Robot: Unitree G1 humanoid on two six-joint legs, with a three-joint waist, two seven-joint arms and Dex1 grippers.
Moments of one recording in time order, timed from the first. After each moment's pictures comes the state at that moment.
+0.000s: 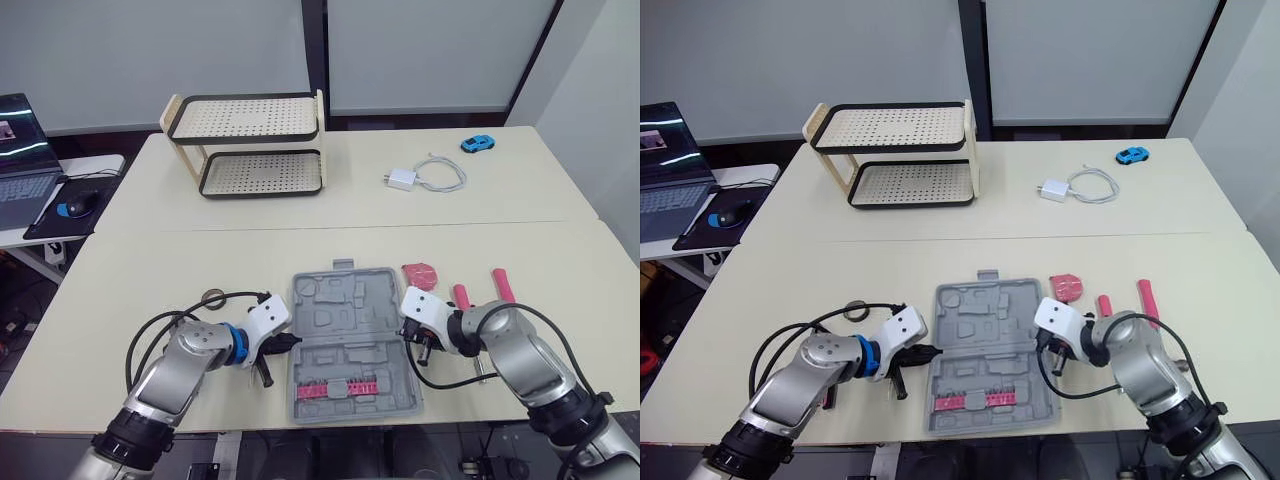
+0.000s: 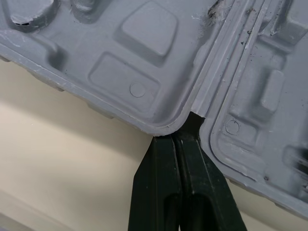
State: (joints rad) left arm -0.15 0.63 -0.26 -0.16 -0.06 0.58 -0.93; right arm -0.28 -0.57 0.38 -0.32 -0.20 0.86 1.00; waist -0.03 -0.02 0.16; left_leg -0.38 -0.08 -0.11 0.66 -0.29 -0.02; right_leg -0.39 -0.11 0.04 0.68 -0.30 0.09
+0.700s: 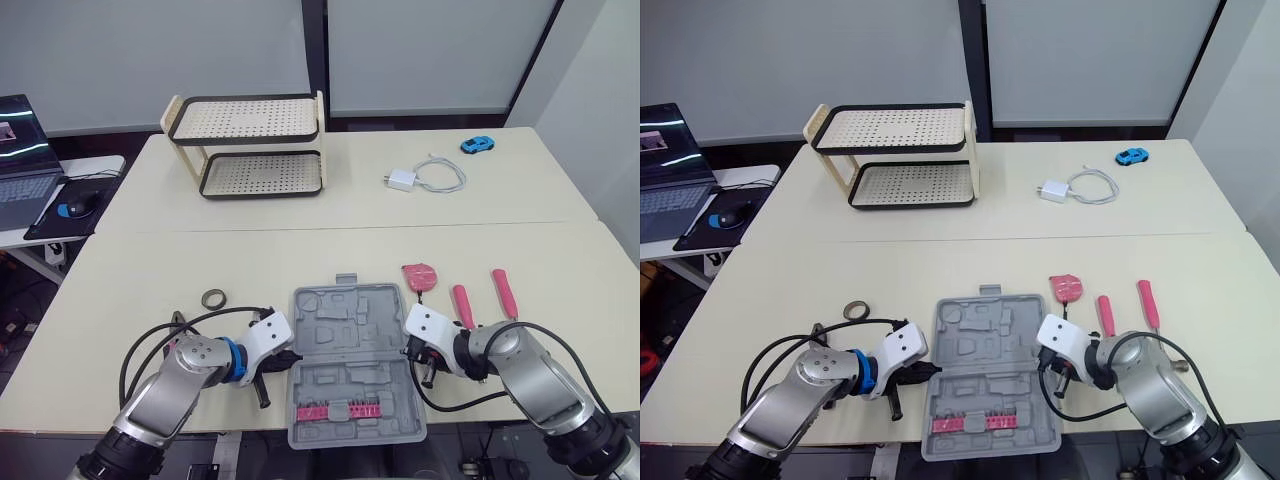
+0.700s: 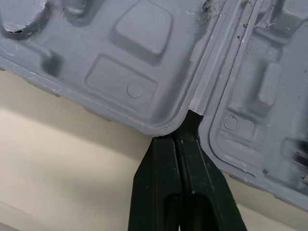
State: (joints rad) left arm -0.07 0.68 -0.29 -0.27 -0.06 0.61 -0.93; right arm -0.19 -0.62 0.41 -0.46 -0.13 0.98 0.93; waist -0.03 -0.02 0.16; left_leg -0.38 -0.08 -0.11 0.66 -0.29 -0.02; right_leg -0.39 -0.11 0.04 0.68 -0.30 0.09
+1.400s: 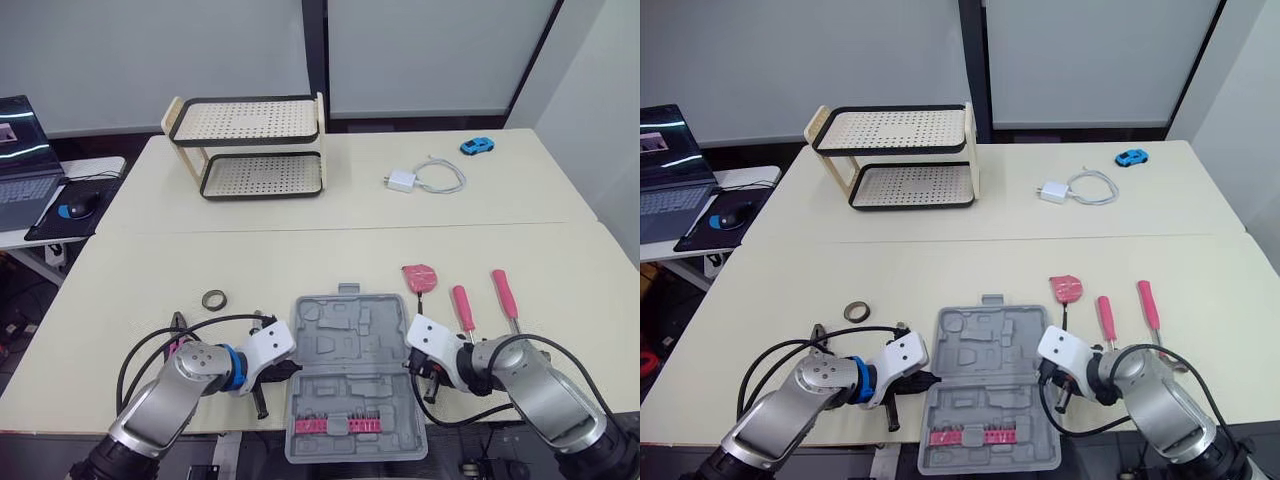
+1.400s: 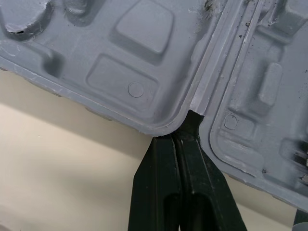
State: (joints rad) left arm -0.03 0.71 -0.31 -0.33 -0.05 0.65 -0.93; right arm -0.13 -0.65 0.41 -0.55 -0.06 1.06 0.87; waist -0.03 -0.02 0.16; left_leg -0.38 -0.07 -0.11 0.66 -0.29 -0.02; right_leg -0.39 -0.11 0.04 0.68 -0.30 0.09
